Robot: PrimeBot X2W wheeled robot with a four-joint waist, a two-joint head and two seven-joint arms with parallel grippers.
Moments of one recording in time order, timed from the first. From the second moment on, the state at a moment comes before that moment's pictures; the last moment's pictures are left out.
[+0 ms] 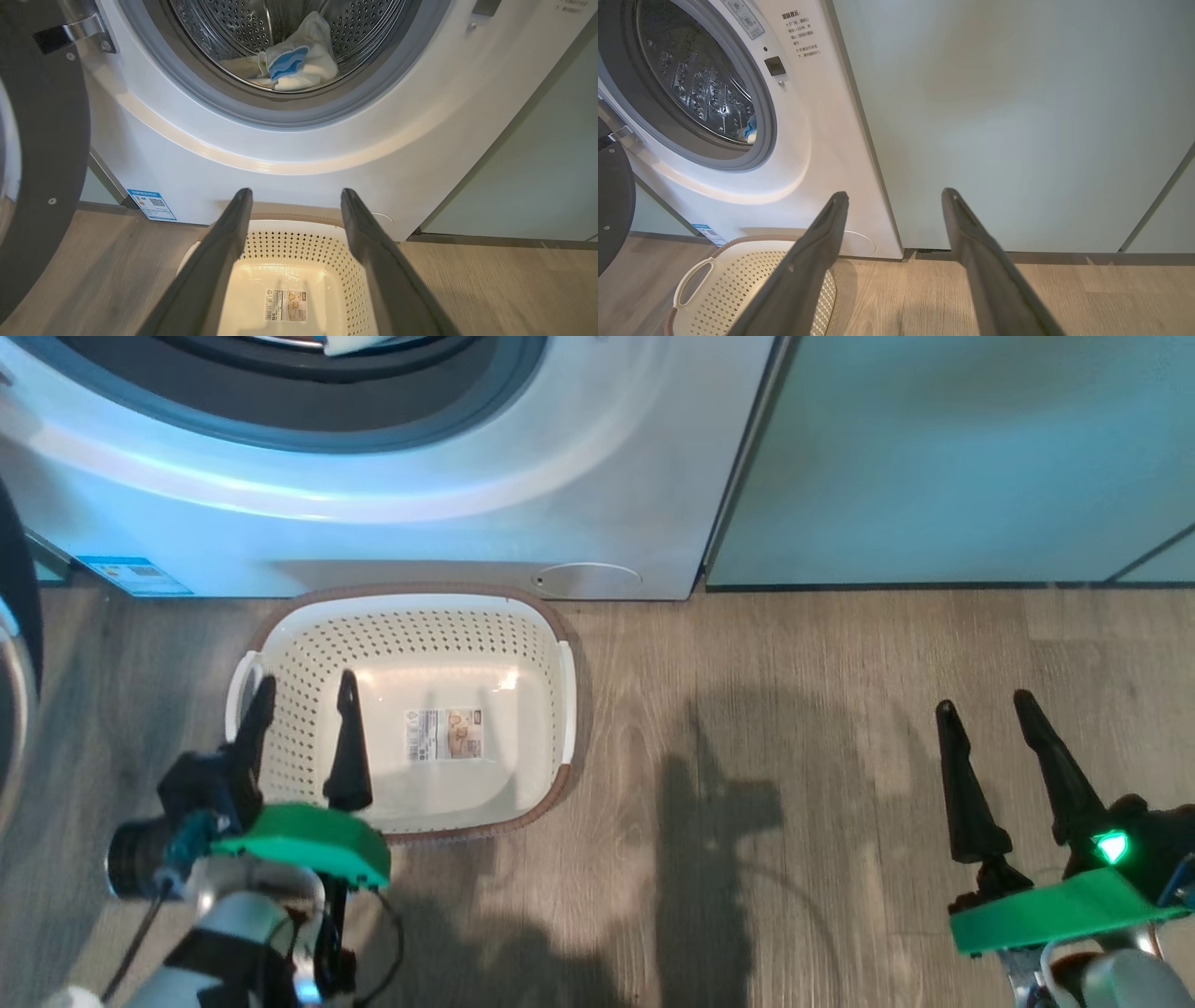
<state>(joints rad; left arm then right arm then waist) -0.13 0.37 -0.31 -0.02 -0.51 0.42 -0.25 -0.07 -0.12 0.19 0.02 0.30 0.13 -0.26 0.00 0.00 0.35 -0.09</state>
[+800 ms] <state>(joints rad) -0.70 0.57 -0.26 0.27 -0.57 0.21 0.00 -0.17 -0.07 0.23 0.01 0.34 0.13 -0.26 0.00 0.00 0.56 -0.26</state>
